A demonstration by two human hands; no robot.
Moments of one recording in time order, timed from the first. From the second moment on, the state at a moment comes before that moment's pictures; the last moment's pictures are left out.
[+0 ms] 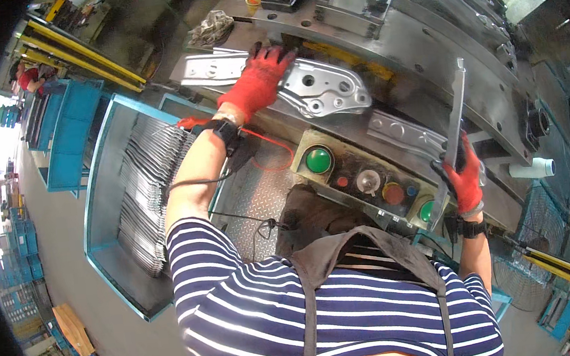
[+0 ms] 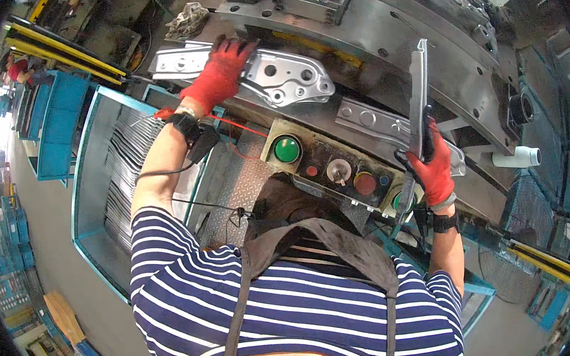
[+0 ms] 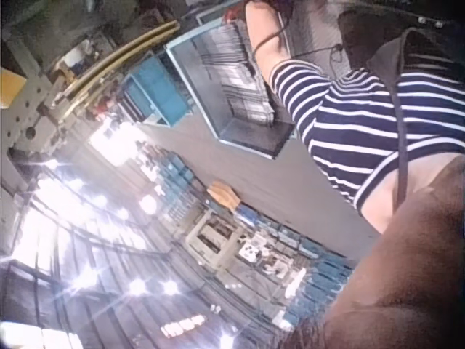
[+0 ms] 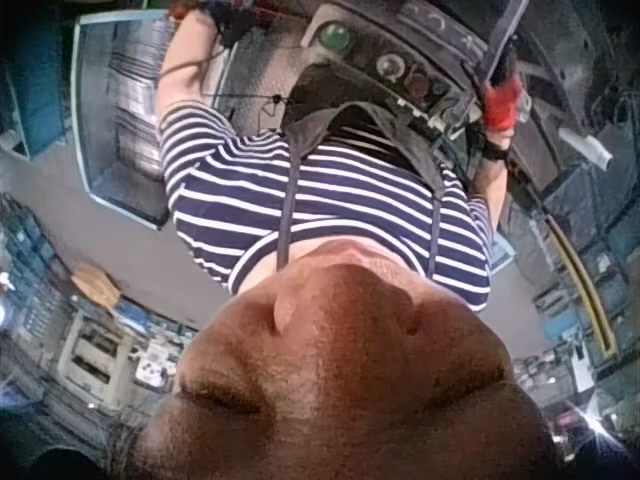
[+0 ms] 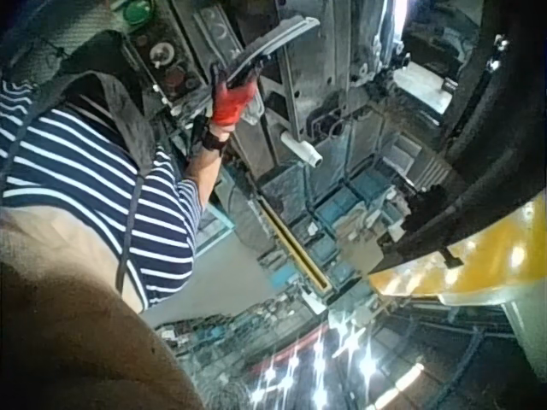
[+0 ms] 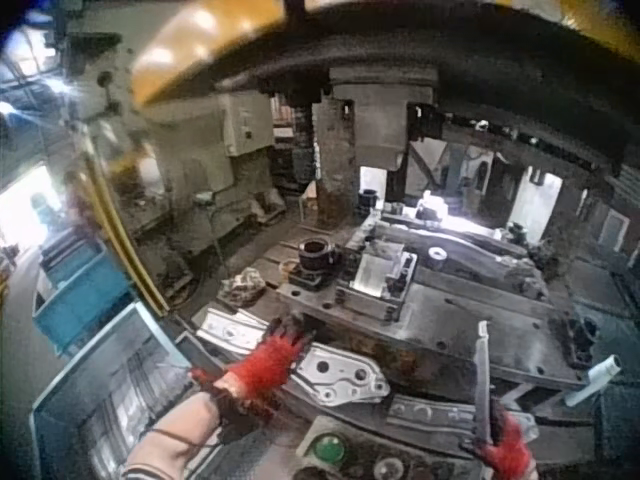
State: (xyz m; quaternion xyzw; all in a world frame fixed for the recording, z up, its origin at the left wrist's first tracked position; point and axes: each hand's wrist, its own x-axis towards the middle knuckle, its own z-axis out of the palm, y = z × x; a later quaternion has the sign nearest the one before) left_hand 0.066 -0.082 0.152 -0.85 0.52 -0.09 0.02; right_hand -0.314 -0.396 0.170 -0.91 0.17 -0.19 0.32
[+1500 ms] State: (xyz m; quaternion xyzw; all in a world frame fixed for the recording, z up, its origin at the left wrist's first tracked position) left_hand -0.027 -0.034 0.040 -0.91 0.30 0.00 -0.28; right_hand 0.056 -0.642 0.291 -1.00 -0.03 -0.06 -0.02
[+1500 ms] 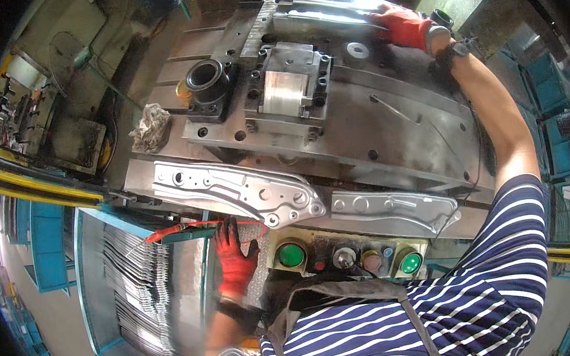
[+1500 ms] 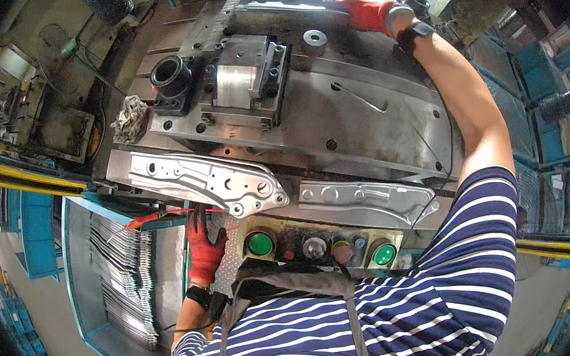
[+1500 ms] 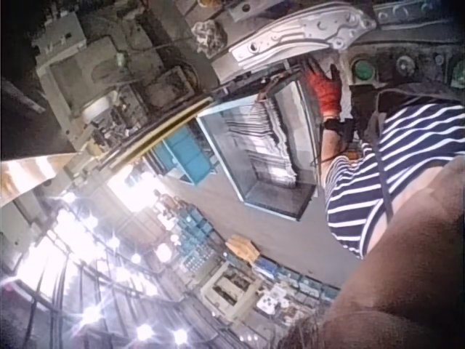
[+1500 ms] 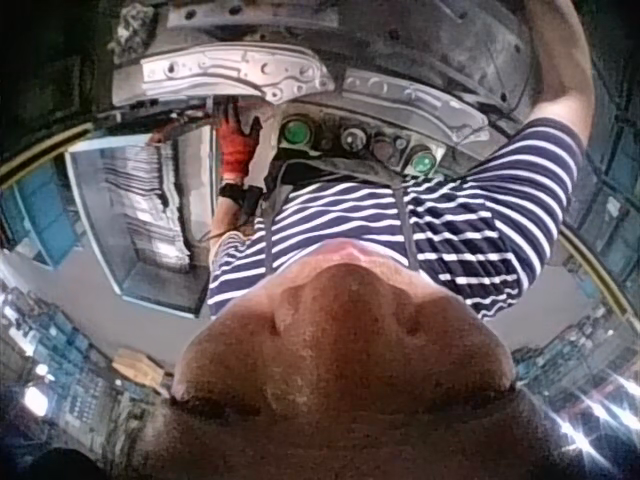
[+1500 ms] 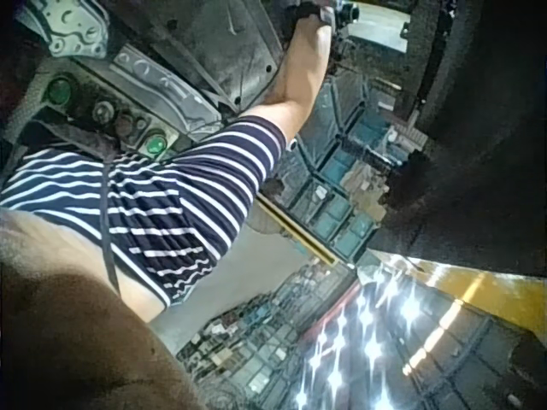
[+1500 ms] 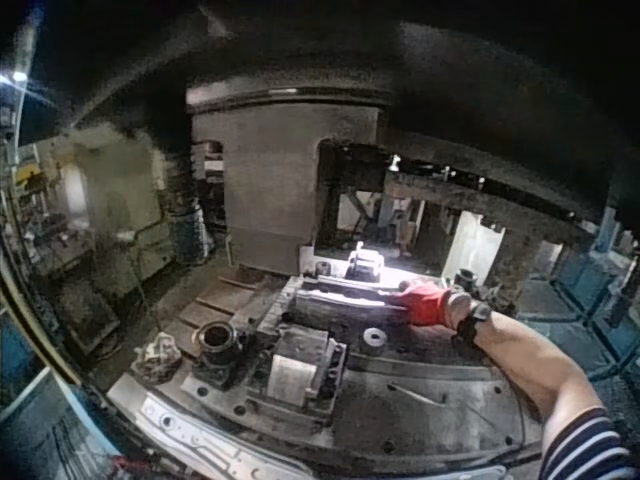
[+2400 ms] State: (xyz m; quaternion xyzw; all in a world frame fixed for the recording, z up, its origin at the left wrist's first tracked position) left_hand -0.069 -0.084 -0.015 -0.70 0.13 0.42 -0.57; right_hand -0.247 -0.562 0.280 -0.93 0.09 -0.31 0.15
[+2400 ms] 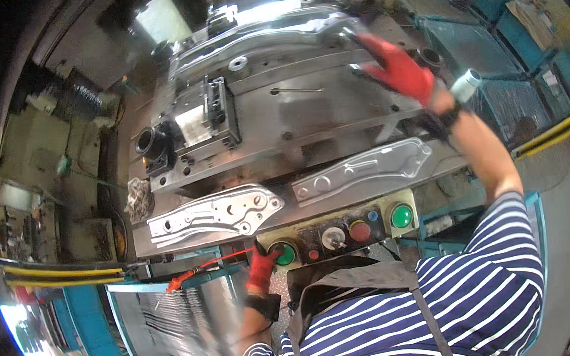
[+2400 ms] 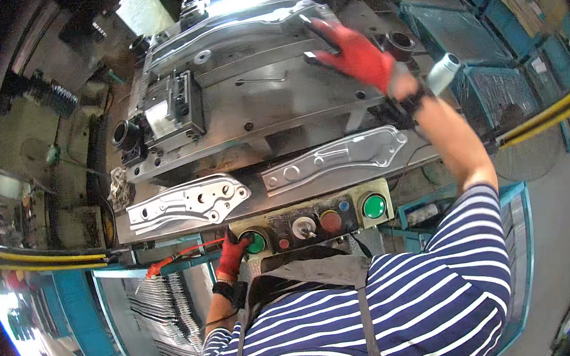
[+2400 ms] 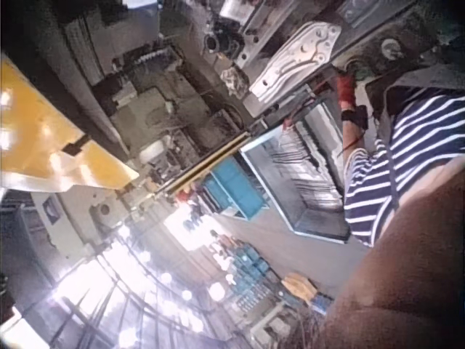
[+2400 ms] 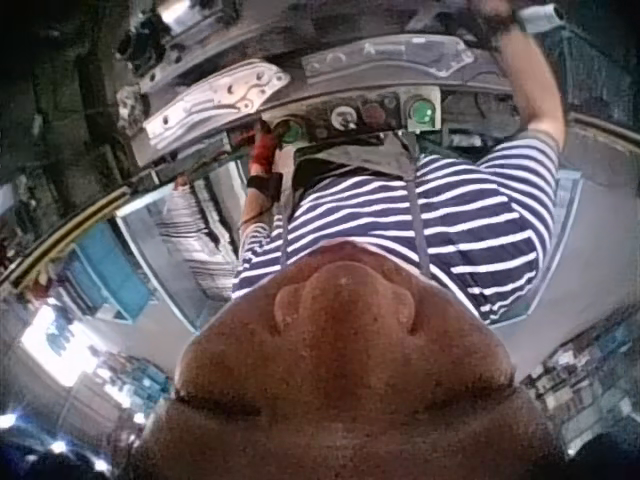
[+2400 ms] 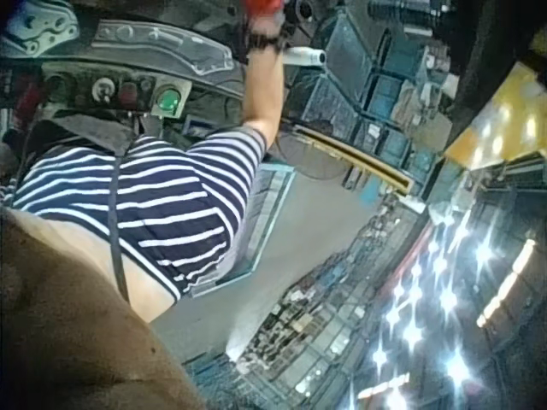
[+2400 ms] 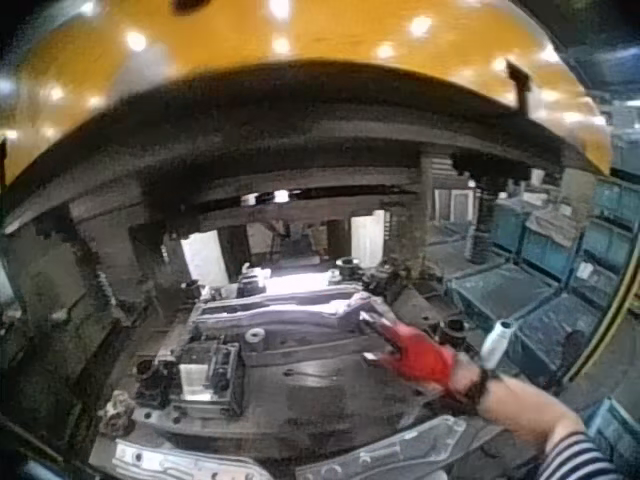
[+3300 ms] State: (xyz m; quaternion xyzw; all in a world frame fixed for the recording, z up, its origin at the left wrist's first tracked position) left_hand -0.047 -0.095 -0.063 -0.83 0.20 0.35 -0.39; right_hand -0.508 -0.397 -0.085 -0.78 0.49 -0.10 0.37
